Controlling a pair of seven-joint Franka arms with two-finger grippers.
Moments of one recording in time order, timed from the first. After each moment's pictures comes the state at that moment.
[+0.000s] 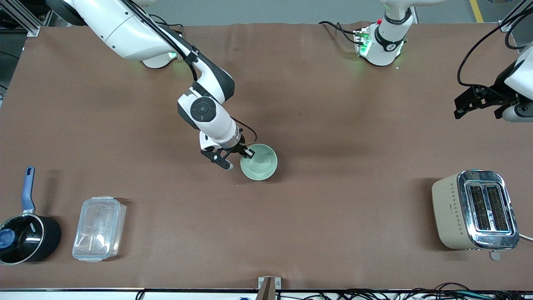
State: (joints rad) left arm 0.00 -0.03 -0.09 -1.58 0.04 1.61 -0.05; right arm 0.16 0.62 0.54 -1.78 -0.24 2.45 1.36
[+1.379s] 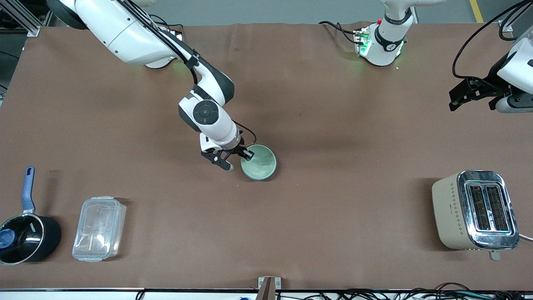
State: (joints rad) left arm -0.01 -0.05 -0.09 -1.61 0.04 1.59 -0.08; right arm 0.16 0.65 0.54 -1.78 -0.28 2.46 1.38
